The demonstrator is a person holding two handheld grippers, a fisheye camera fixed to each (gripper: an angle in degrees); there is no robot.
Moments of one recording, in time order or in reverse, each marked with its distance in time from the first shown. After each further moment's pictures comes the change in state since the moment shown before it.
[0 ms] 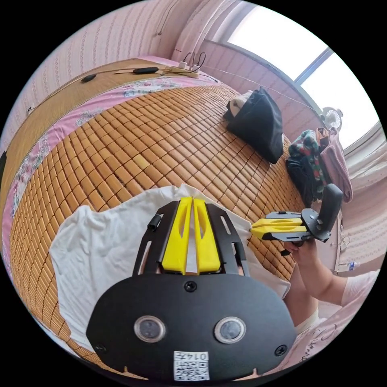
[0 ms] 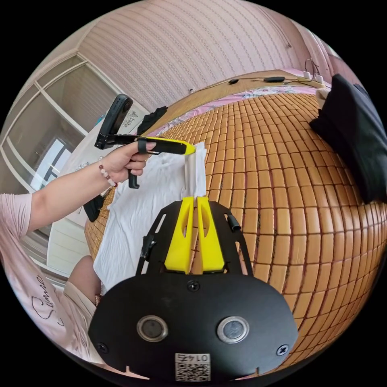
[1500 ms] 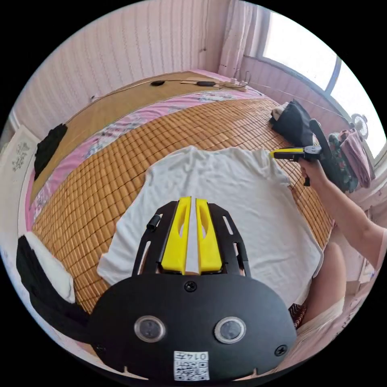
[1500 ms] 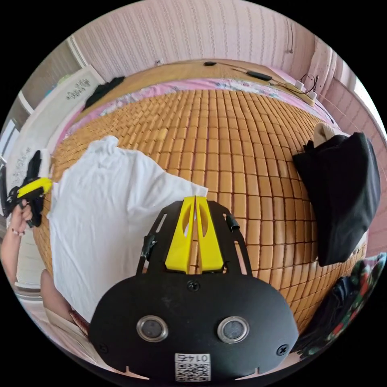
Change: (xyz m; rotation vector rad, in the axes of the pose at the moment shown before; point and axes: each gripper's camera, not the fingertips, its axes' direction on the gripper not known) left arm -0.031 0.204 -0.139 0.093 -0.314 -0.101; right arm -0.057 -0.150 0.103 -0.201 0.423 -0.055
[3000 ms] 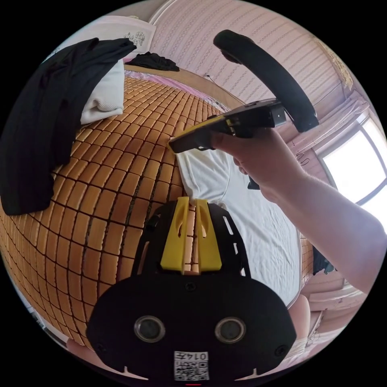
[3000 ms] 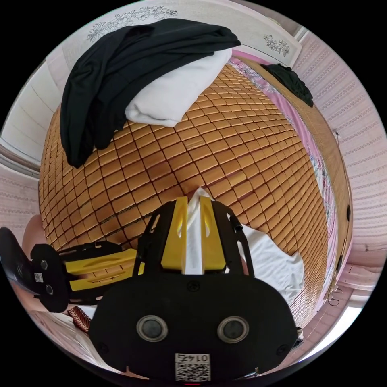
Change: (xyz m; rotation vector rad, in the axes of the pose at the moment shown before) left arm -0.201 0.388 -0.098 0.205 0.085 -0.779; right arm -0.678 -0.102 0.063 -0.152 0.014 -0.948
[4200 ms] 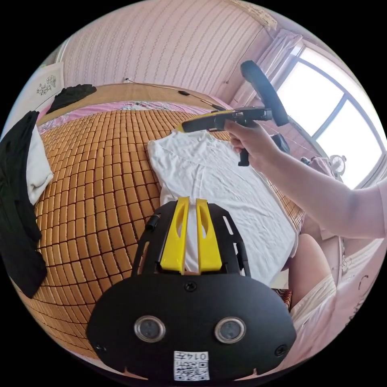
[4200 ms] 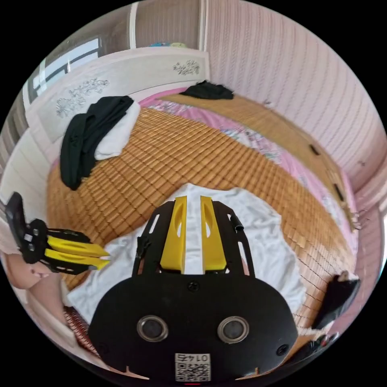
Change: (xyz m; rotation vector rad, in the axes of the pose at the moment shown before) left arm 0.149 0.011 0.029 -0.065 0.148 0.473; right arm 0.073 0.276 -0.094 0.344 0.163 0.425
